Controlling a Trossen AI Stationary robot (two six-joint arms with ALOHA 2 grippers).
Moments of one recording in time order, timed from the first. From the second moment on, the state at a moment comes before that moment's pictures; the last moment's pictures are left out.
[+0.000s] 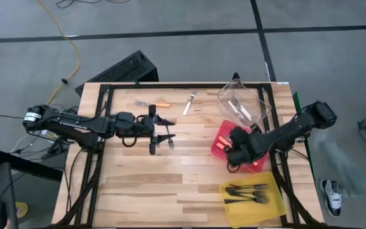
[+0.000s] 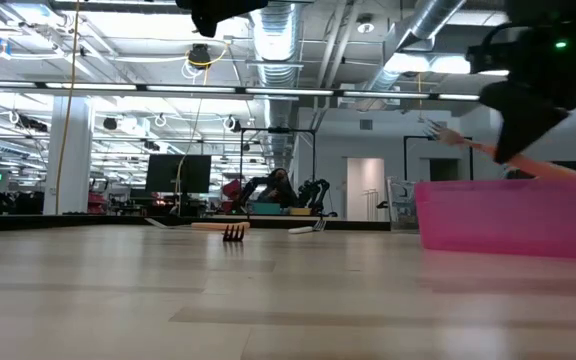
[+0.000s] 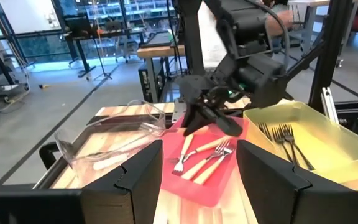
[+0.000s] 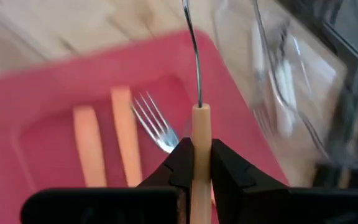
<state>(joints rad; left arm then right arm) -0.07 1.16 0.79 0.23 -0.15 0.07 0.42 1.42 0.90 -1.19 0.72 1.31</state>
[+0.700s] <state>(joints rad) -0.07 1.16 0.79 0.23 -0.15 0.06 0.57 1.43 0.75 -1.17 0.44 1.48</state>
